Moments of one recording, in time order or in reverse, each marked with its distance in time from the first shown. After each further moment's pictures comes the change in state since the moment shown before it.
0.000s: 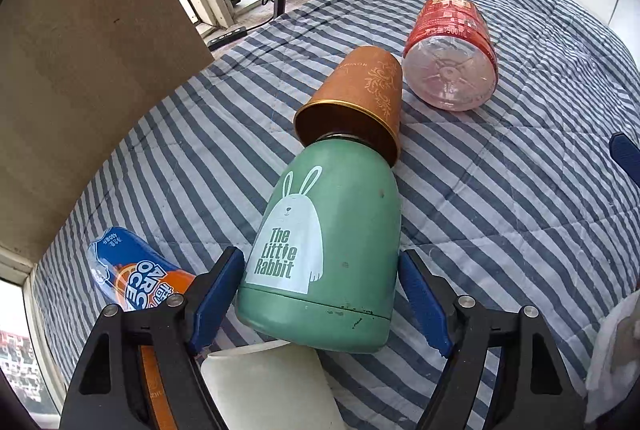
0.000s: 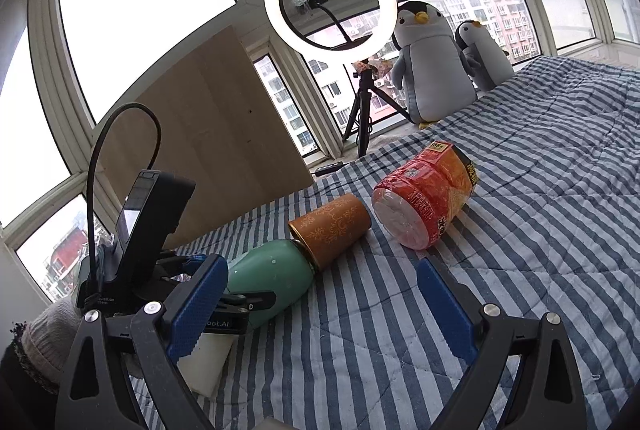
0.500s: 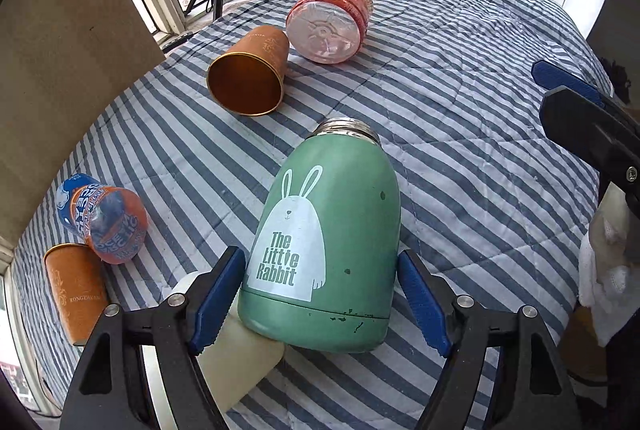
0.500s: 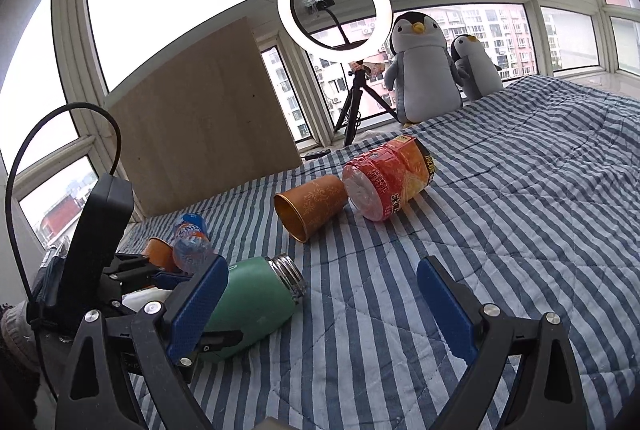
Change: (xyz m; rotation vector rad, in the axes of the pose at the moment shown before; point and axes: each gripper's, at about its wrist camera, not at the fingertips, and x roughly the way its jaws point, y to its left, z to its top) left arm -0.050 -0.075 -0.082 0.054 -0.058 -0.095; right arm -0.056 -0.019 -0.025 -0.138 0.034 -0.022
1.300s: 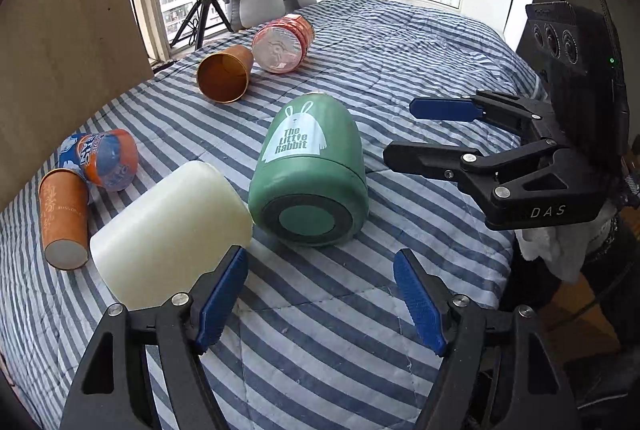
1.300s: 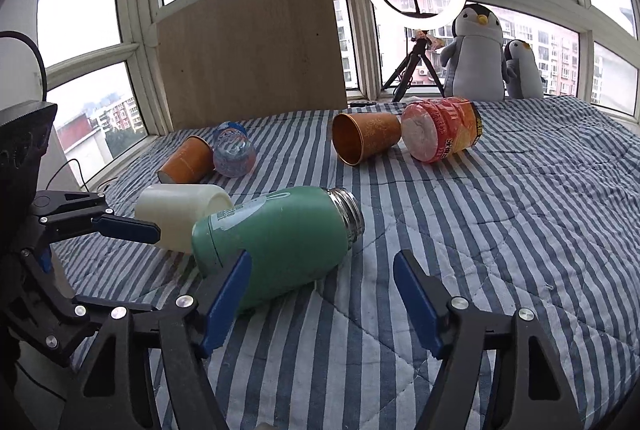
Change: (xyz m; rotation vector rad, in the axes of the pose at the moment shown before) left arm -0.058 -0.003 -0.121 0.044 -0.218 -0.158; right arm -0.016 0.058 -0.067 -0.241 0.134 0.031
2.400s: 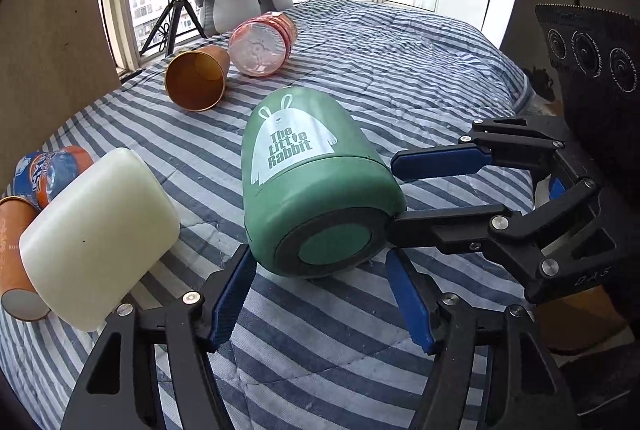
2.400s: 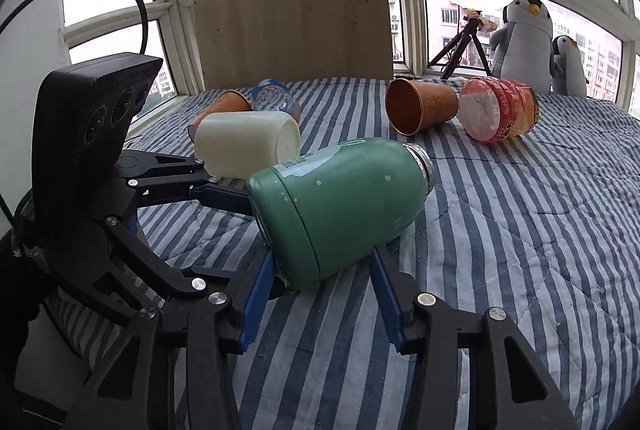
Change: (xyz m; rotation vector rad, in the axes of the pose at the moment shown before) left arm 0.046 0.017 0.010 0.054 -0.050 -0.089; right arm 0.027 0.023 -0.010 -0.065 0.091 0.100
